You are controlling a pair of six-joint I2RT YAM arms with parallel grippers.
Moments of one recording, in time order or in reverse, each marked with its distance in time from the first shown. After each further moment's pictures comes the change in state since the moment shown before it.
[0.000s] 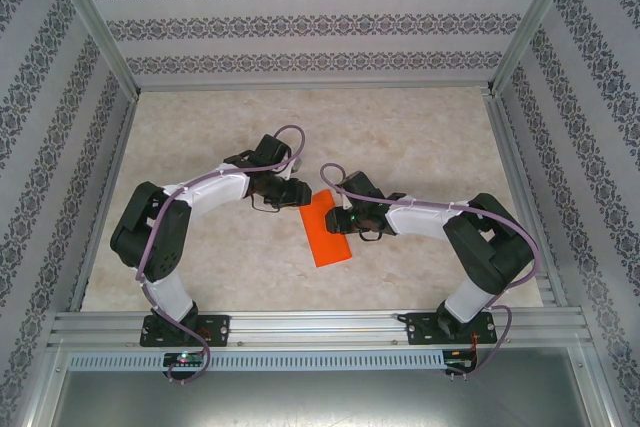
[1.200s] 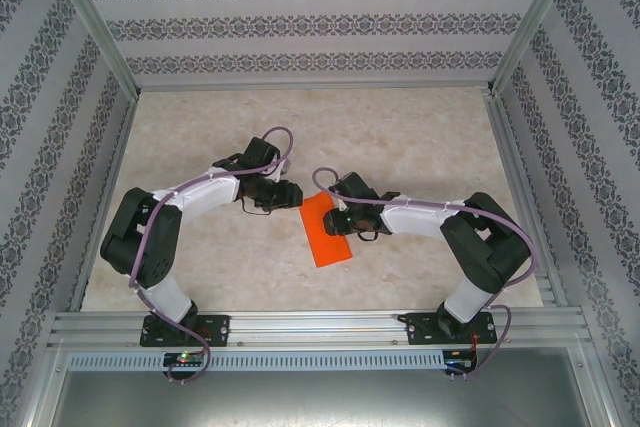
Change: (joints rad) left arm 0.046 -0.060 -0.077 0.006 0.013 -0.016; right arm 0.039 0.020 0.041 -0.056 0.061 -0.067
